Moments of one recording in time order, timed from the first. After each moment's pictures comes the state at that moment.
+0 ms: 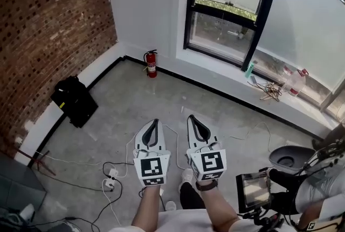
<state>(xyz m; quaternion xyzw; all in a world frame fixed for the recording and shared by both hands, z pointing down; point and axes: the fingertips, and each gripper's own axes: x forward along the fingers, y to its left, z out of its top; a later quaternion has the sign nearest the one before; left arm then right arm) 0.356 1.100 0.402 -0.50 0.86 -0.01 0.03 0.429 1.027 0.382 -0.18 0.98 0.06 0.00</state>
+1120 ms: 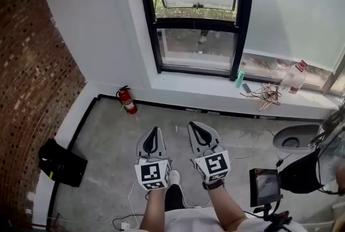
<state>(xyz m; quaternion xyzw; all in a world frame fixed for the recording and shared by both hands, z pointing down) 0.162 0.666 0.422 -0.60 0.80 0.01 0.03 0.256 0.608 0.409 -0.24 0.97 0.06 0.02</state>
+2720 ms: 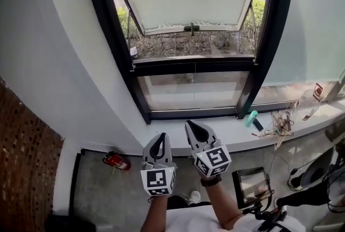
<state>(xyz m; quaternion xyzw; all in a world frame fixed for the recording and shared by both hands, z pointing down) -0.171 0.079 0.420 -0.71 0.71 -0.01 0.02 -0.106 0.022 0.413 -0.31 0.95 -0.02 0.05</state>
